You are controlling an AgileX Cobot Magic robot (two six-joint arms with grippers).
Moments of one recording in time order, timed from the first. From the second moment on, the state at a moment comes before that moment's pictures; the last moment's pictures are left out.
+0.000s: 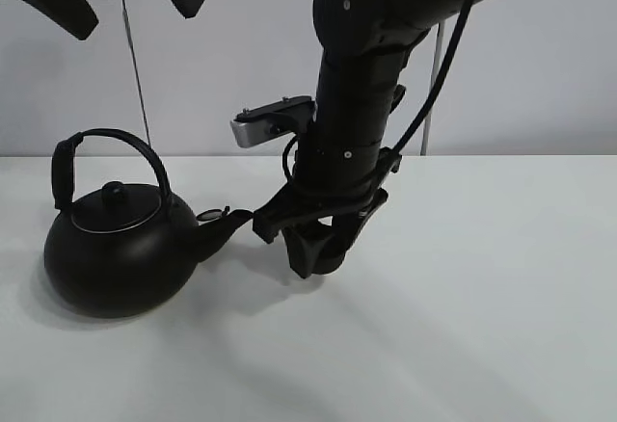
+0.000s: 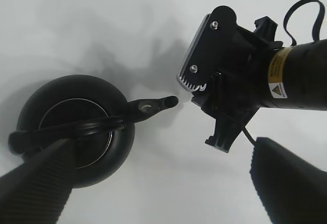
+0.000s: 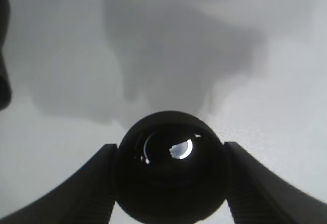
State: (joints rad) left arm -0.44 1.59 -1.46 -0.22 1.02 -0.02; right arm 0.58 2.14 -1.54 -0.01 0.82 -0.21
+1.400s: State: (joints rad) left arm -0.44 1.59 -1.46 -0.22 1.02 -0.02; right arm 0.60 2.19 -1.54 0.01 0.77 -0.21
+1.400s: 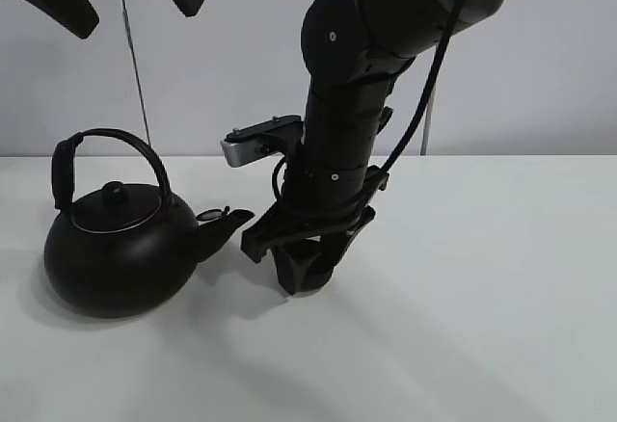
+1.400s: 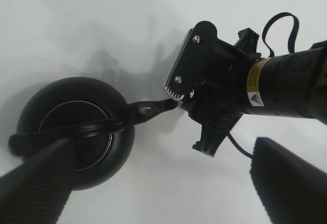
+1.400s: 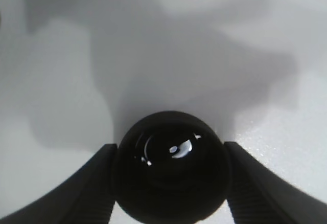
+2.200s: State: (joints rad) left arm -0.44 1.59 -1.46 -0.22 1.02 -0.02; right arm 0.49 2.06 -1.54 0.04 0.89 -0.17
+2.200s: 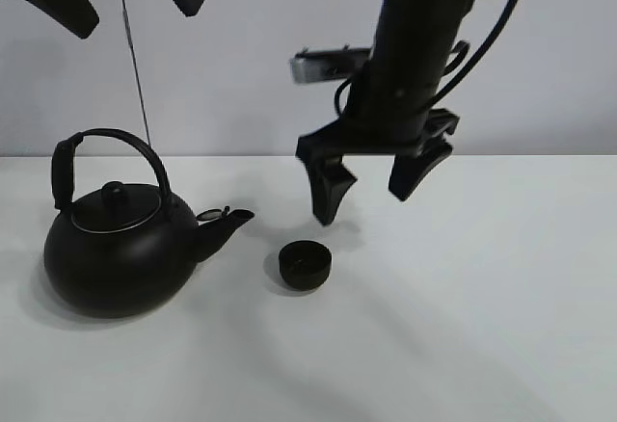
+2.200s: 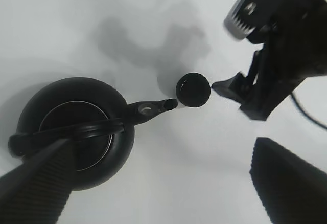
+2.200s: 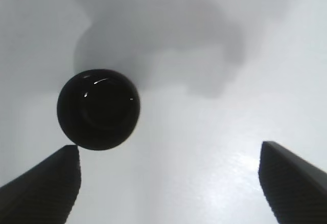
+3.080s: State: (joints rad) left arm -0.44 1.59 -1.46 -0.22 1.02 -0.02; right arm 0.19 1.76 -1.54 0.33 1.00 -0.10
